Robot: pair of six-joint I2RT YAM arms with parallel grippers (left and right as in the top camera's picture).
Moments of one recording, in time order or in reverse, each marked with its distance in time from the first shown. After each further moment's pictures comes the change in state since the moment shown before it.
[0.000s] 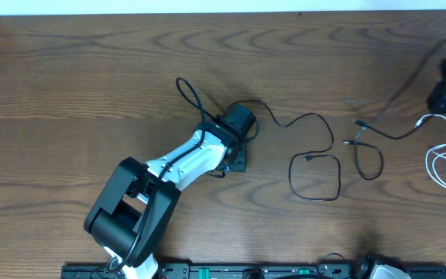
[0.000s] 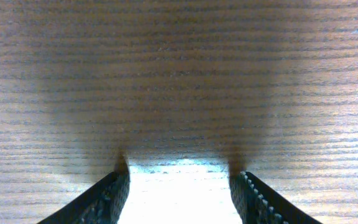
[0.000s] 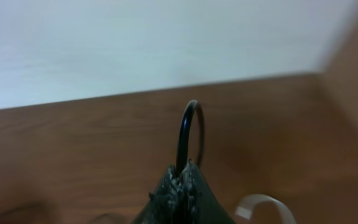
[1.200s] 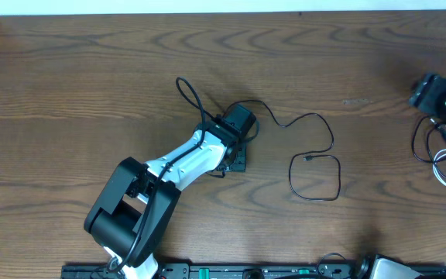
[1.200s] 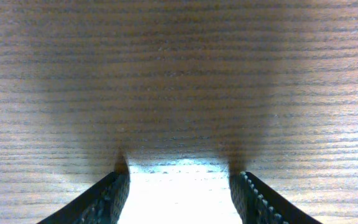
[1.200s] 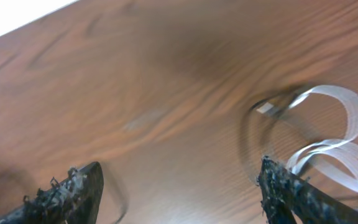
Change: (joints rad) left arm 0.000 0.000 0.000 0.000 0.000 0.000; right arm -0.006 0.244 0.000 -0.201 0.071 0.189
